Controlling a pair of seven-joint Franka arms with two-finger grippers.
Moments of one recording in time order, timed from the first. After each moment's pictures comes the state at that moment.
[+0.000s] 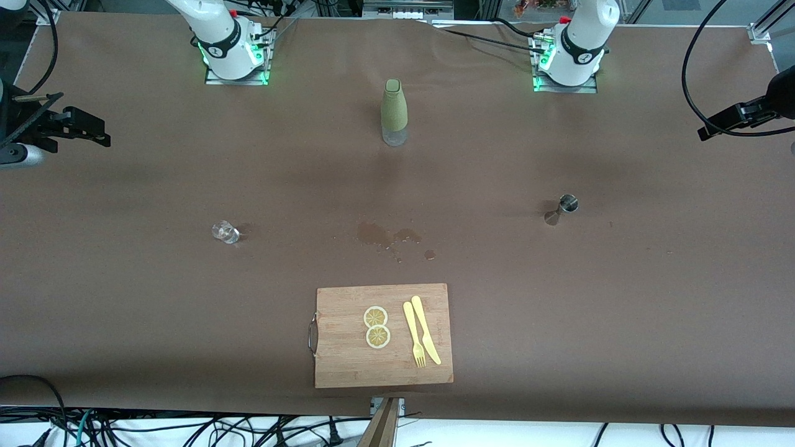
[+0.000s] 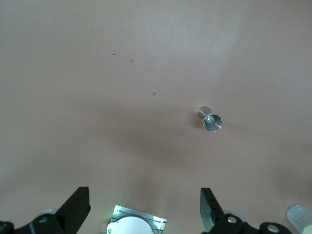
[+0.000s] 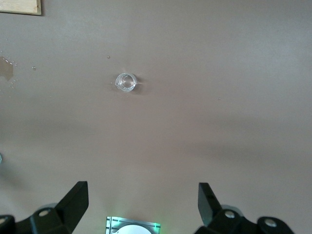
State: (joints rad) left arm -0.03 -0.05 0.12 -1.65 -0.01 1.43 -0.21; right arm -0.01 0.03 -0.03 -1.60 0.00 1.49 -0.17
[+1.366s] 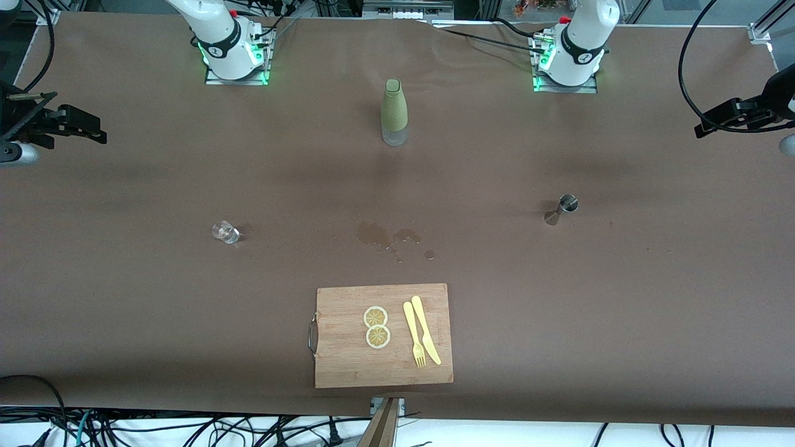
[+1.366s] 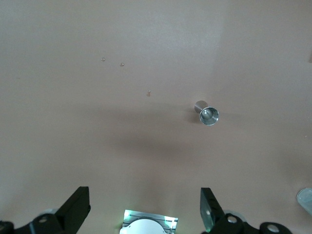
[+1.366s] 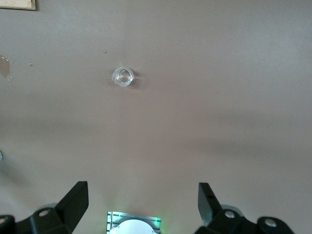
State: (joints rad) left arm -0.03 -0.05 0.11 -1.64 -0.01 1.44 -0.09; right arm -0.01 0.03 -0.04 -1.60 0.00 1.47 -0.17
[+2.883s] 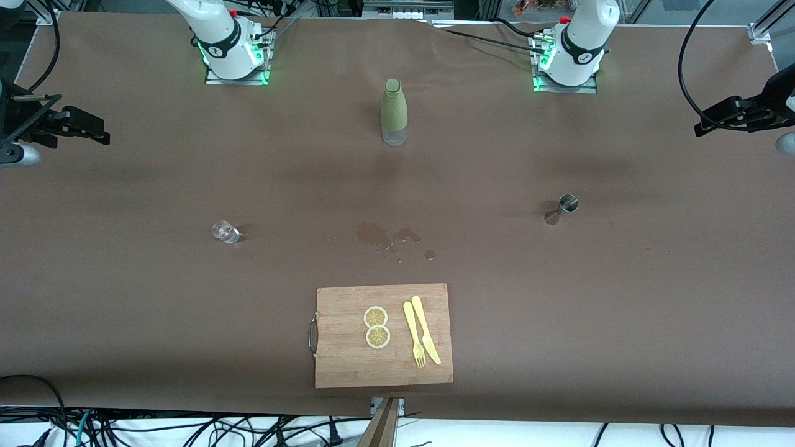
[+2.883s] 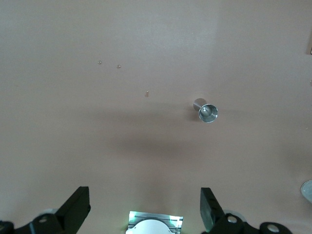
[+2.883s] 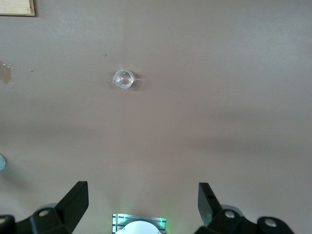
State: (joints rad) left arm -0.03 -0.05 0.12 -1.64 -0.01 1.44 -0.04; right arm -0.01 0.03 -0.04 -1.59 0.00 1.47 -0.12
